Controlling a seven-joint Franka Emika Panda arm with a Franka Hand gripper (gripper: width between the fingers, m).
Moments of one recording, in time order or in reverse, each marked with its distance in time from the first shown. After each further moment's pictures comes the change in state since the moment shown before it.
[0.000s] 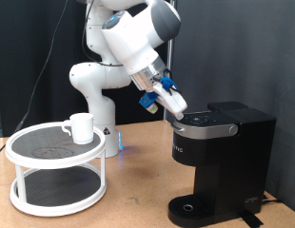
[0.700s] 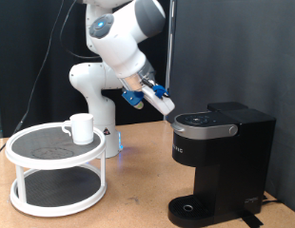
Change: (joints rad) arm -0.050 -0.058 -0.064 -0.046 -0.160 -0.325 -0.059
